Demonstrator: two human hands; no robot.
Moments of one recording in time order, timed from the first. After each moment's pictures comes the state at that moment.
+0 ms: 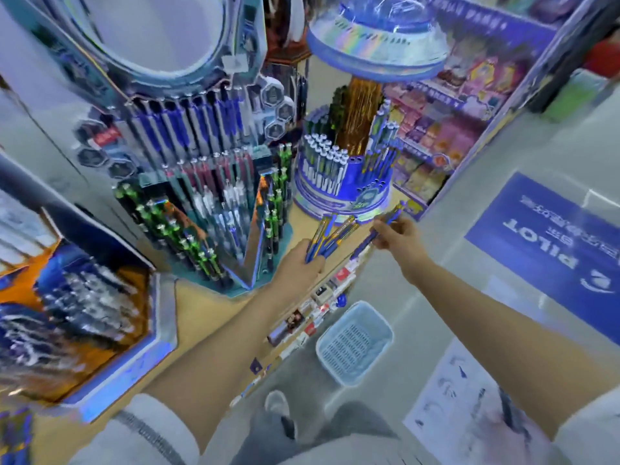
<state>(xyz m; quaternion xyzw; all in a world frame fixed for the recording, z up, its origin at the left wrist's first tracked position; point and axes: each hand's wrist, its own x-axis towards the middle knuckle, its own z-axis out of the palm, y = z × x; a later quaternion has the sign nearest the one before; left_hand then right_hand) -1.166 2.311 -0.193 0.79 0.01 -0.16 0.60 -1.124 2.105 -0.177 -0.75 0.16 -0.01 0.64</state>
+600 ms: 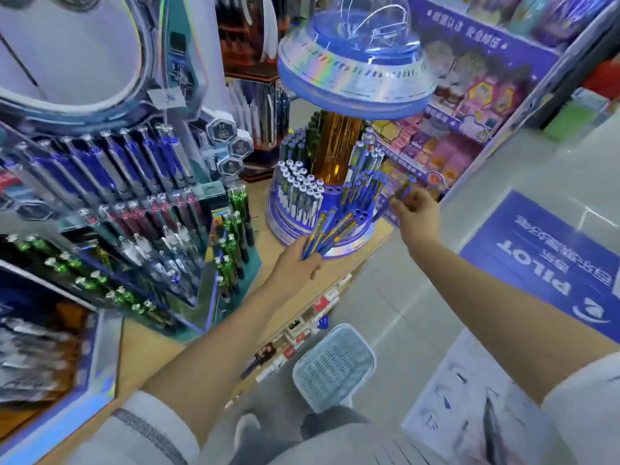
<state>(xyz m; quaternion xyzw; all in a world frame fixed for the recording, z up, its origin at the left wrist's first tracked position) -1.071 2.248 -0.188 0.74 0.03 -0.14 0.65 -1.003 2.031 -0.150 -0.82 0.16 -0.15 0.52</state>
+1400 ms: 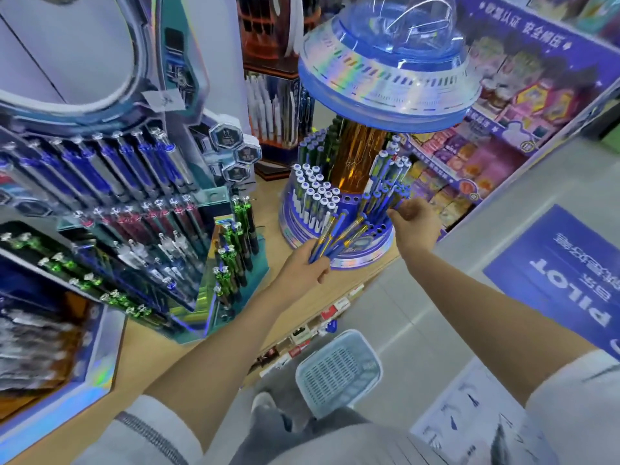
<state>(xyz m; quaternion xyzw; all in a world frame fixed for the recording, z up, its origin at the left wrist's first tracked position) -1.047 2.241 -0.191 0.74 0.06 -0.16 0.65 -0.958 2.045 -0.173 -0.86 0.17 -0.12 0.46</state>
